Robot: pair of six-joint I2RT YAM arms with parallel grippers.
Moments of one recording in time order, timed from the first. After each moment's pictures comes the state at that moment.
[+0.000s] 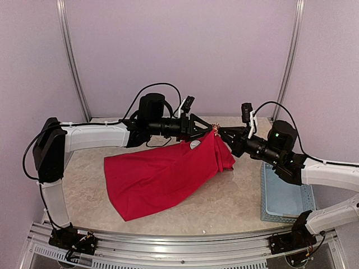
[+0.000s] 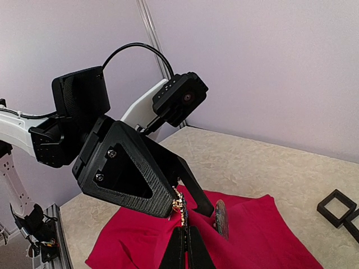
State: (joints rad) left arm -0.80 1.92 1.46 0.29 0.69 -0.83; right arm 0.71 1.15 0.64 0.54 -0.20 0.26
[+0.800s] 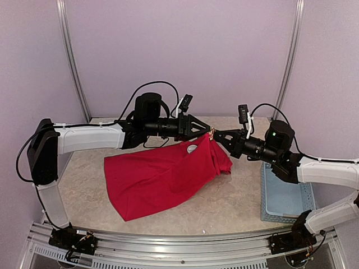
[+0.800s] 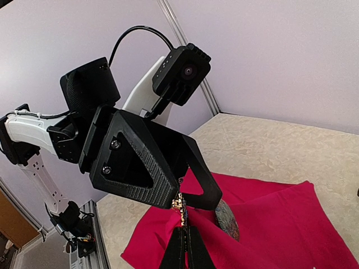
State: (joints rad) left arm -0.81 1.86 1.41 0.30 0.68 -0.79; right arm 0.67 1.21 0.64 0.60 -0.39 0.41
